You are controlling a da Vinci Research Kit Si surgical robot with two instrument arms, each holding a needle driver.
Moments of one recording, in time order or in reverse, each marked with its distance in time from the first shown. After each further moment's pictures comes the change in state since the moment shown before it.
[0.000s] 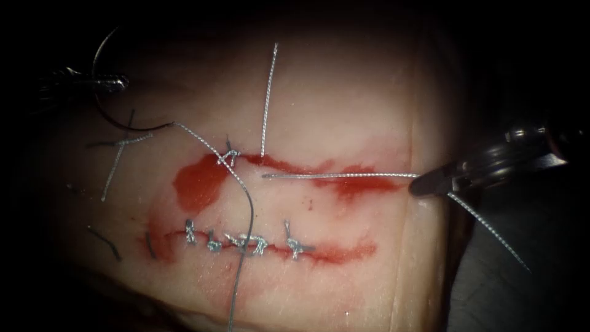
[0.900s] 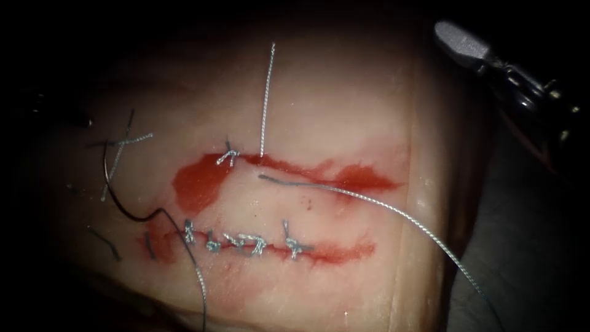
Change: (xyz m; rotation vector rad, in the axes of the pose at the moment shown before) right arm -0.003 0.004 -0.002 -0.201 -0.735 0.150; left arm 0.001 0.009 -0.004 -0.478 0.368 0.030
